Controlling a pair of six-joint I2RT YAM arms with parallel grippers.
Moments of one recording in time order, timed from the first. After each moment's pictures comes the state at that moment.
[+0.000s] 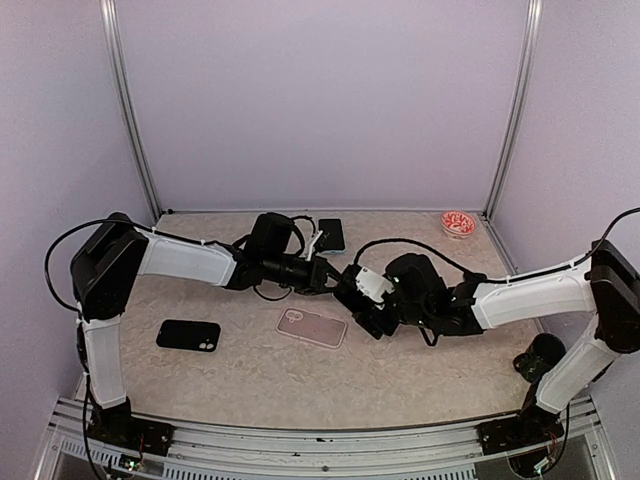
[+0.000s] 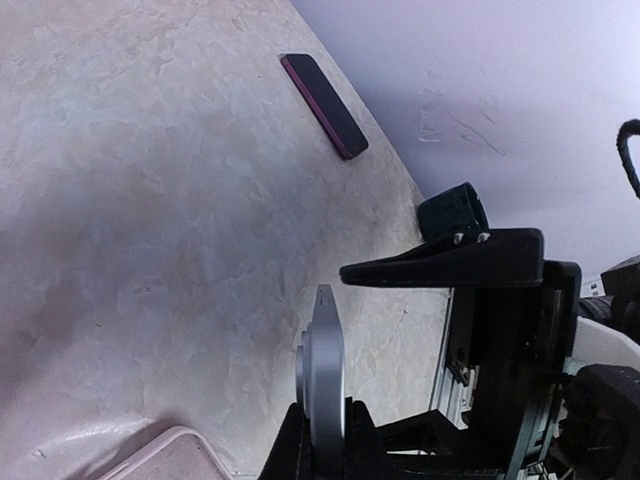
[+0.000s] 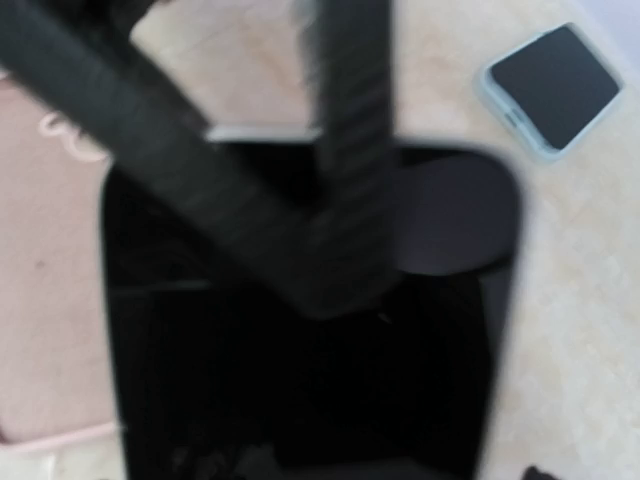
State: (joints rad) left arm -0.75 2.00 1.27 0.24 0.68 -0.59; right arm 0.93 1.55 0.80 0.12 0.24 -0.28
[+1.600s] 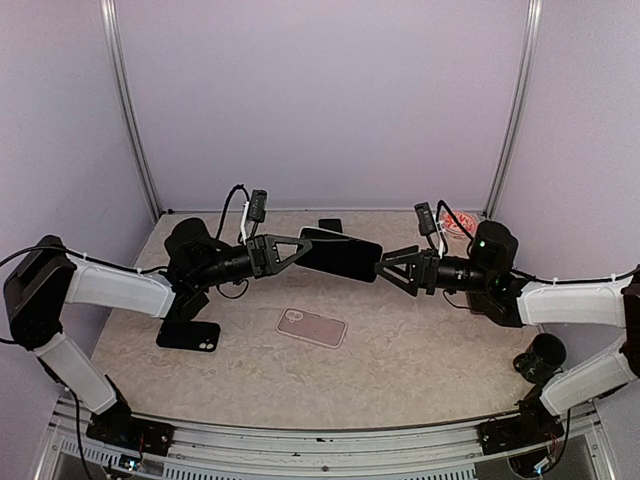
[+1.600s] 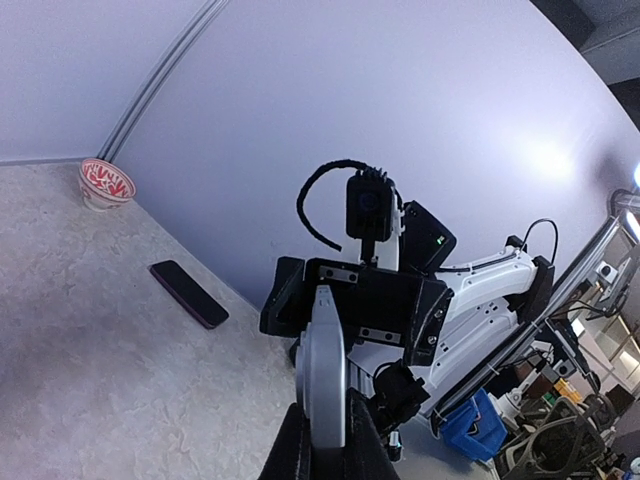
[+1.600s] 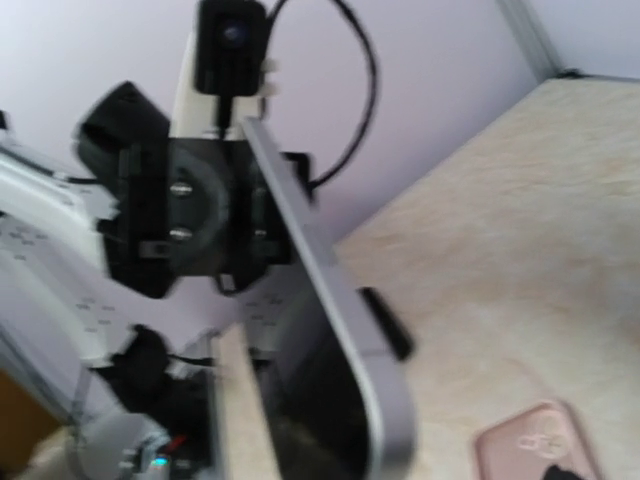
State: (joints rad) left arm -0.71 1.59 0.76 1.03 0.62 -0.81; right arm 0.58 1.30 0.60 0.70 -0.74 0.55
